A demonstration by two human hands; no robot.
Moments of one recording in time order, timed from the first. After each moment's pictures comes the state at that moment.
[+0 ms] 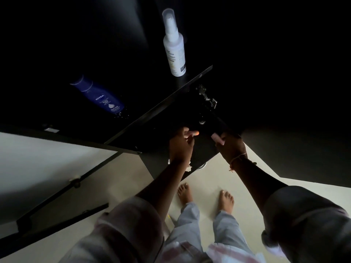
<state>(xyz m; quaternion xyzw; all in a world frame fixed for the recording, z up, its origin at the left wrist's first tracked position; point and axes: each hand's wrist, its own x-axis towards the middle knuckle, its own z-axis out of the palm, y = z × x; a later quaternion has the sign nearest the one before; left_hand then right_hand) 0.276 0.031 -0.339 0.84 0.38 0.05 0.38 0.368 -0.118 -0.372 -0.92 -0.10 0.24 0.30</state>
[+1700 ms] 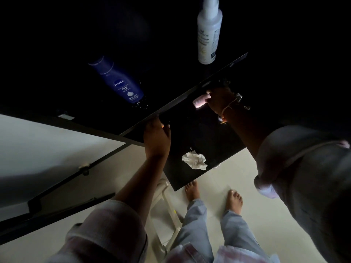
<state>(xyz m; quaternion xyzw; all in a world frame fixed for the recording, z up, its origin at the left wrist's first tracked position) 0.217 0.131 -0.345 0.88 0.42 0.15 0.17 0.448 0.037 -0.349 -0.91 -0.33 0.22 0.14</state>
